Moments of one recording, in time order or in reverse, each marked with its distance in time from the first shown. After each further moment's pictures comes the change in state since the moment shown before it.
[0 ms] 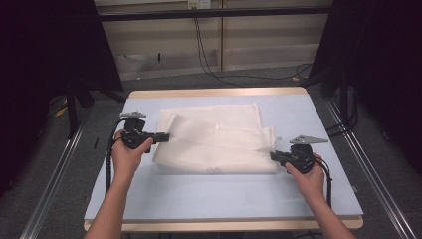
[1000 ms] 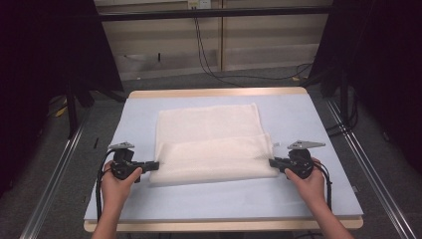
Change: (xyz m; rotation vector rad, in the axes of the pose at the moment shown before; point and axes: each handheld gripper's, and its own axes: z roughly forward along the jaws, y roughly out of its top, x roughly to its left) left arm 0.012 -0.084 -0.014 0.045 -0.004 -0.098; right arm 0.005 -0.012 0.000 0.064 0.031 -0.013
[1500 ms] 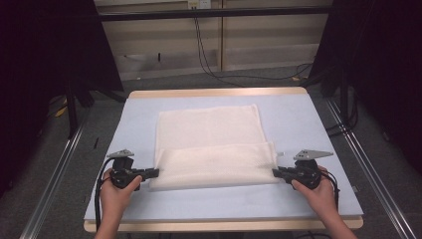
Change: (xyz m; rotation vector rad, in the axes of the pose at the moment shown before) left arm -0.009 -0.019 -0.004 0.000 0.002 0.007; right arm 0.006 -0.021 -0.022 0.007 0.074 -0.052
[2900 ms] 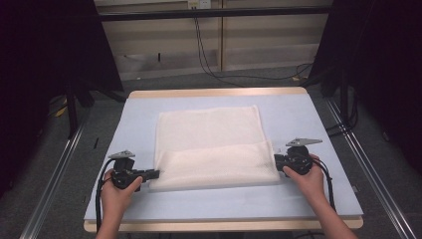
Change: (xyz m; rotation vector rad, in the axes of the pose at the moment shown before) left arm 0.003 -0.003 0.005 0.016 0.011 -0.002; right arm -0.020 0.024 0.032 0.028 -0.090 0.045
